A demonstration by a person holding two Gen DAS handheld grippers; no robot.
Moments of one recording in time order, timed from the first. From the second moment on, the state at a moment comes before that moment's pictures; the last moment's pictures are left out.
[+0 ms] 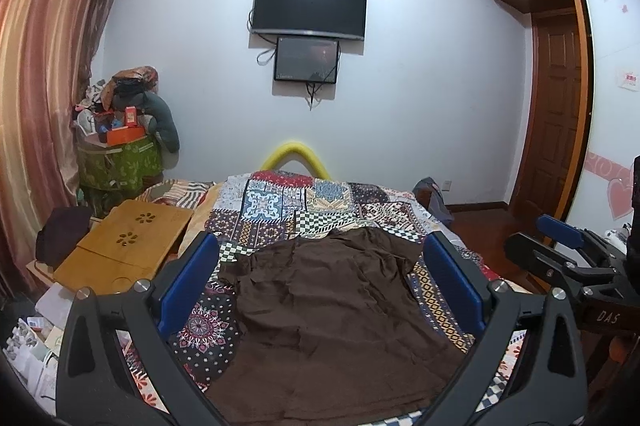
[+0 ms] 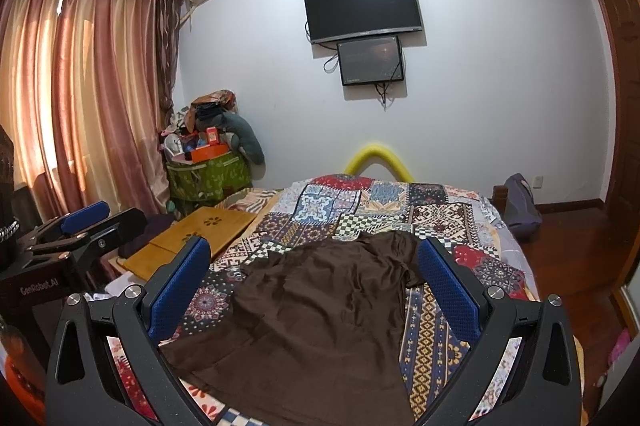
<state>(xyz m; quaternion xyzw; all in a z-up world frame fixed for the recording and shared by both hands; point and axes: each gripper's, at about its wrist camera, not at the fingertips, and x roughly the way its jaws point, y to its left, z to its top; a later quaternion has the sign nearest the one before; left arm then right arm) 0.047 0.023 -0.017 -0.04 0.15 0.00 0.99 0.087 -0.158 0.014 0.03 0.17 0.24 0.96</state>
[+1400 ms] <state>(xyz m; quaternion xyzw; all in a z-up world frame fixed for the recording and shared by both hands) 0.384 0.225 -0.292 -0.28 0.52 0.01 0.80 0.407 -0.020 -0.183 -0.11 0.48 0.32 0.81</state>
